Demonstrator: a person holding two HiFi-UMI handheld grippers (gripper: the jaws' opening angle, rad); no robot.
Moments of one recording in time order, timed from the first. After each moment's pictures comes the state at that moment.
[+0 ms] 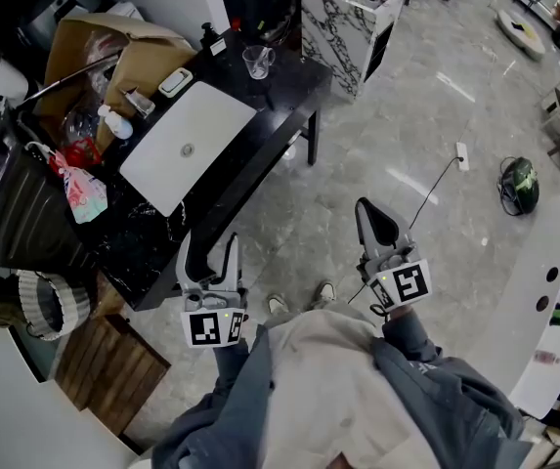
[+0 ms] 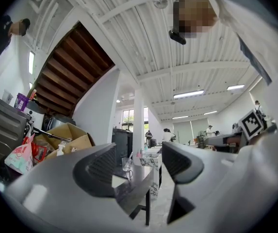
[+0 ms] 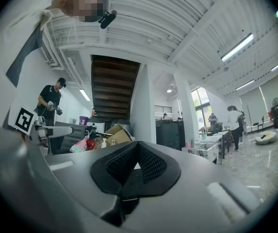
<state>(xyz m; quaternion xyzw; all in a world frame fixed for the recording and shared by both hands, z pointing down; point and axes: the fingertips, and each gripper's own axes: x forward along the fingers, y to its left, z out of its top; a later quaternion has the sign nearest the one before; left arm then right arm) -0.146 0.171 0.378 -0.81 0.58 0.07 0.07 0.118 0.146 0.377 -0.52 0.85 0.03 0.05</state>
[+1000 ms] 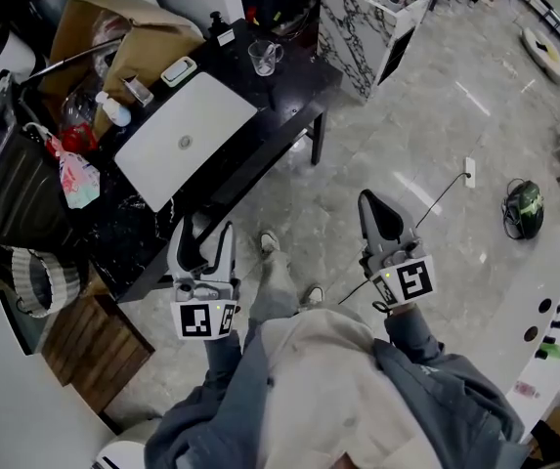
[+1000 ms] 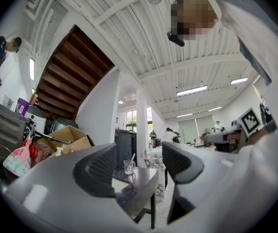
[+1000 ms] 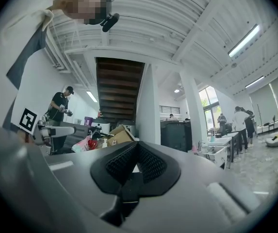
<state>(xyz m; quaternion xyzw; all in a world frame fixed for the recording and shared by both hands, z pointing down) -0.115 0.127 0.378 -0.79 0.60 0.06 0.08 0.148 0.086 0.371 -0.47 0.88 0.04 0.05</state>
